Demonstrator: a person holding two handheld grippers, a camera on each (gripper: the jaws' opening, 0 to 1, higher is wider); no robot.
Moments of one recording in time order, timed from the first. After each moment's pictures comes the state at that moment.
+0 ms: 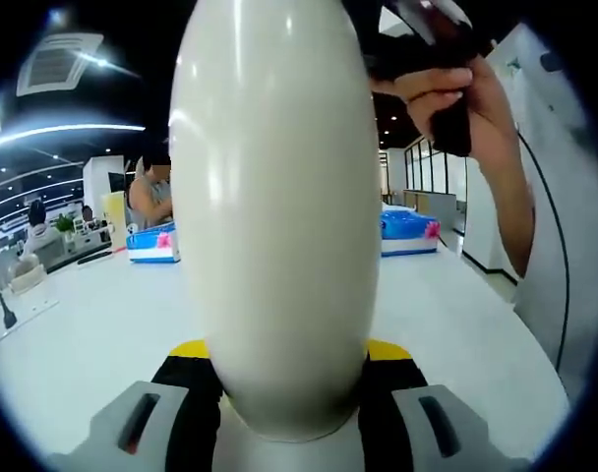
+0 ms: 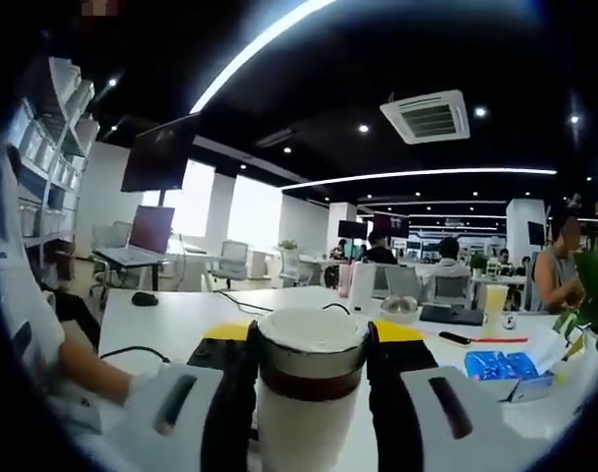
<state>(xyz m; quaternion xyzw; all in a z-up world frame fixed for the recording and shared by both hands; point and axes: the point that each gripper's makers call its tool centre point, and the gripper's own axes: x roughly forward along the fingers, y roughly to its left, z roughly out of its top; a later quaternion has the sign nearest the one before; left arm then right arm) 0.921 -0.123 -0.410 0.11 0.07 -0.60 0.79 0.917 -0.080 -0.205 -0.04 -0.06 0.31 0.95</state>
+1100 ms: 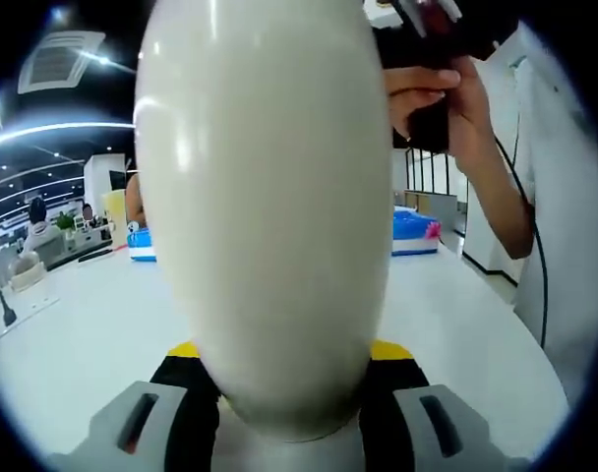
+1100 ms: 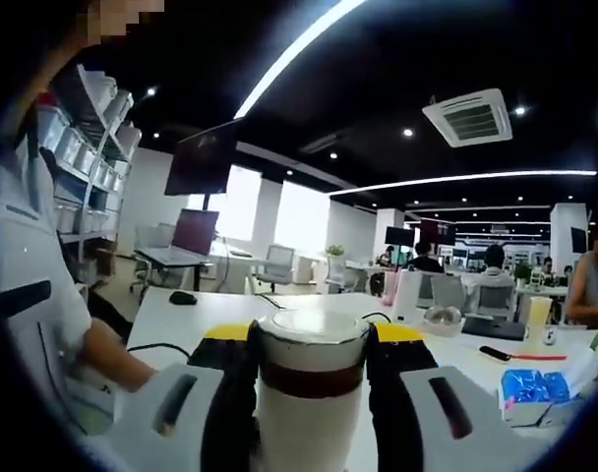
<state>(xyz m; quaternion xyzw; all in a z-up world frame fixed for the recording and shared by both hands) 0.921 -0.123 -0.411 0.11 0.08 -0.60 0.79 0.914 -0.055 -0.205 -0.05 -0.07 0.42 0.90</state>
